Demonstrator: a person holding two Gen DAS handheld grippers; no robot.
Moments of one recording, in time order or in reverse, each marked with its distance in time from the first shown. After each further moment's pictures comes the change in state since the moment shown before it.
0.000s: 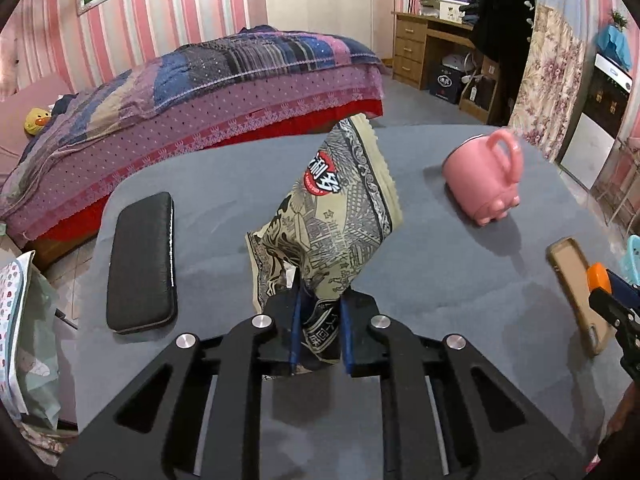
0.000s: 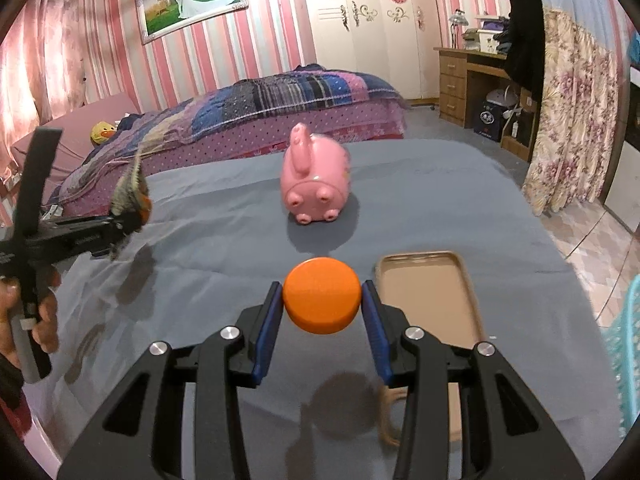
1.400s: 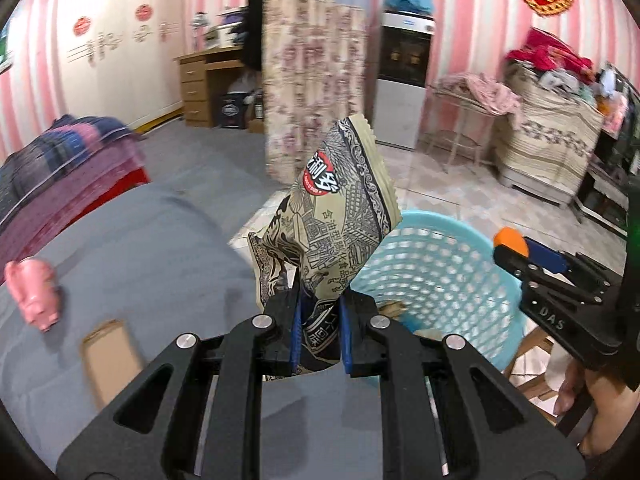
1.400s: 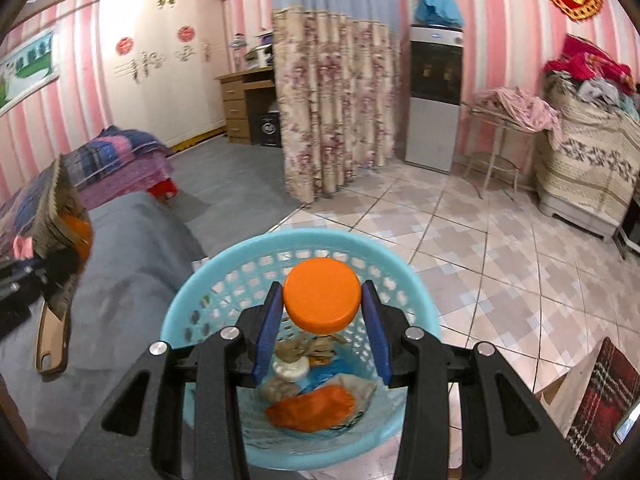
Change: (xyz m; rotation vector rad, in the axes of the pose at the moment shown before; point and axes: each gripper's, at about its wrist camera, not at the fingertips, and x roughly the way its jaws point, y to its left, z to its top) left arm -0.088 -0.451 -0.037 0.413 -0.126 -0.523; right arm -0.199 -0.326 -0.063 0.373 -0.109 -0.606
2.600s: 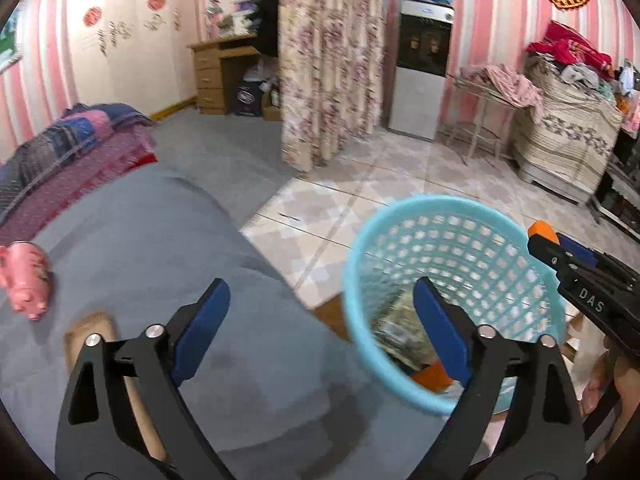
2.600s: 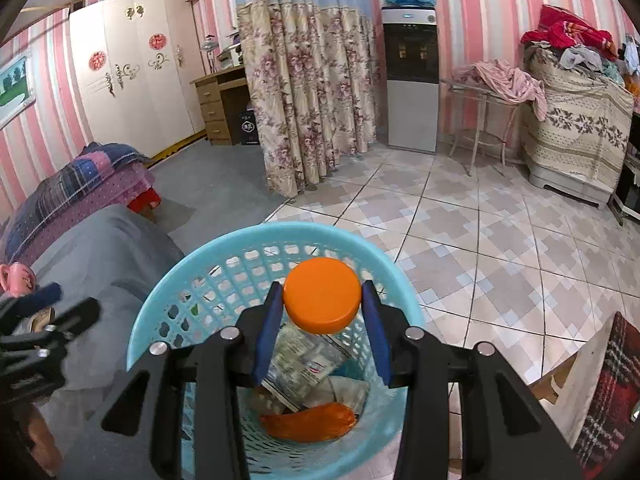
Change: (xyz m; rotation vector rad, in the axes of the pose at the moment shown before) left arm 0.040 0.020 -0.010 -0.036 0.021 0.097; right arm 0.027 -0.014 -0.005 0.074 0.032 -0.015
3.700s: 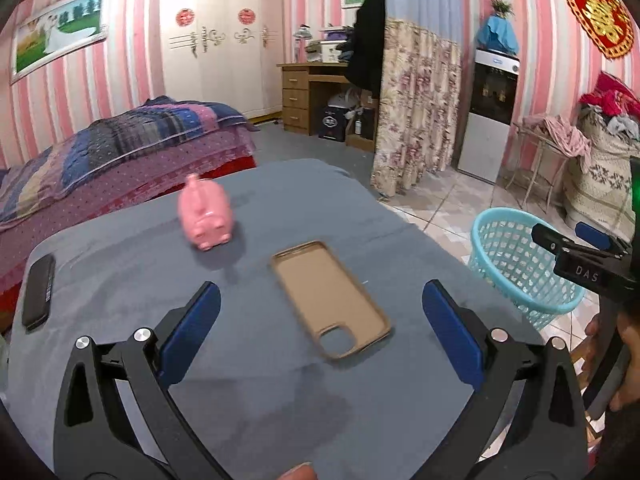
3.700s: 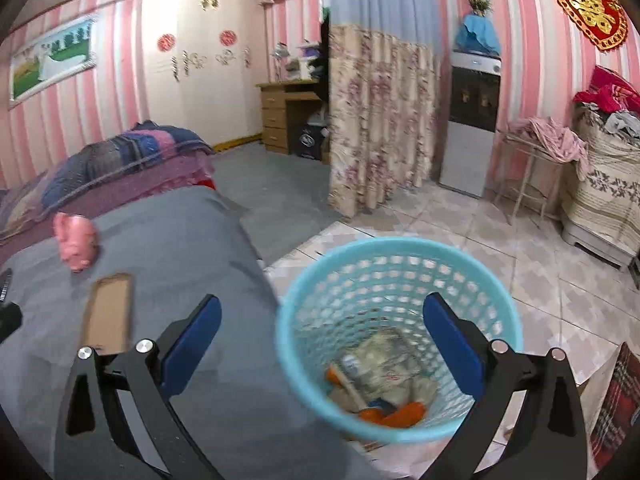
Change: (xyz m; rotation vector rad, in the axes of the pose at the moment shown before) left arm -0.163 0.147 -0.089 -0.161 -0.106 0.192; right arm -0.073 0.132 -0.030 -0.182 -0.103 0.122
